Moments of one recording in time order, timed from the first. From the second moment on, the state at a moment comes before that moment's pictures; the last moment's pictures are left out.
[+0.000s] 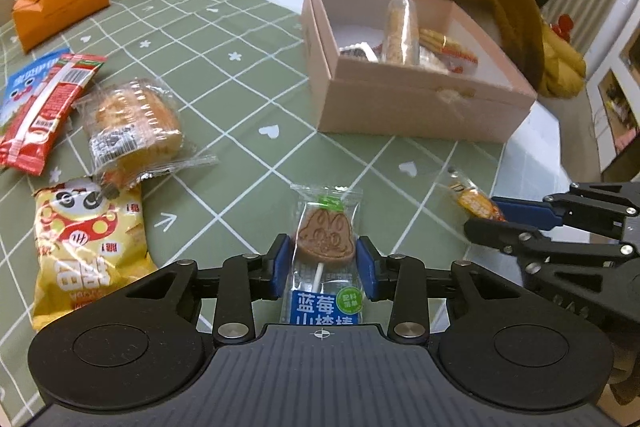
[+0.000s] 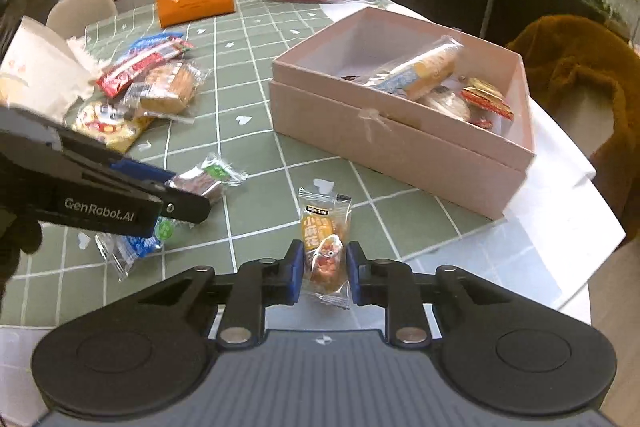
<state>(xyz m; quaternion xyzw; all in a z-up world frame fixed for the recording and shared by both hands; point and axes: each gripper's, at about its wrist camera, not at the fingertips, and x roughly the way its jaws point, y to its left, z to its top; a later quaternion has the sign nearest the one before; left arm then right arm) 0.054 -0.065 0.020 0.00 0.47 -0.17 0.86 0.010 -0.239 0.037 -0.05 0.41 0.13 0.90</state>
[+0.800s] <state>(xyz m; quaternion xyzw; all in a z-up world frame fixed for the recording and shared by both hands) 0.271 -0.137 0.102 -0.08 0.42 -0.27 0.86 0.137 -0.320 0.133 0.05 0.38 0.04 0.92</state>
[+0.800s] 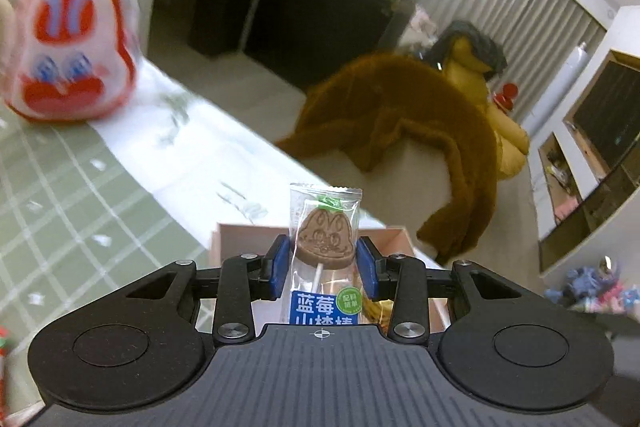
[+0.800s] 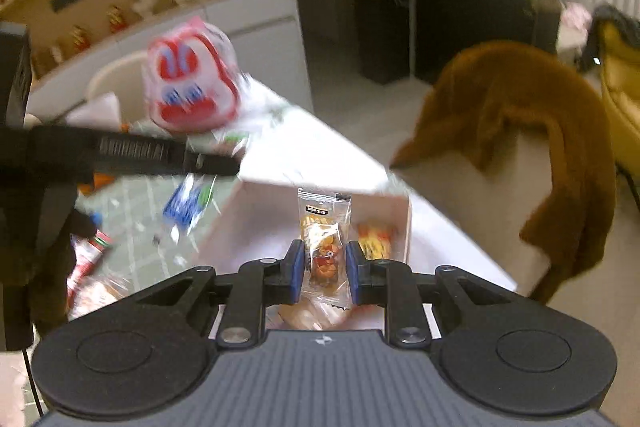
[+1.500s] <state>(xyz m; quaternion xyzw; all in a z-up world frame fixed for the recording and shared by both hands) 0.229 0.113 0.075 -0.16 0.39 0.00 0.91 0.142 -0.233 0.099 -0.01 0.37 0.12 0.92</state>
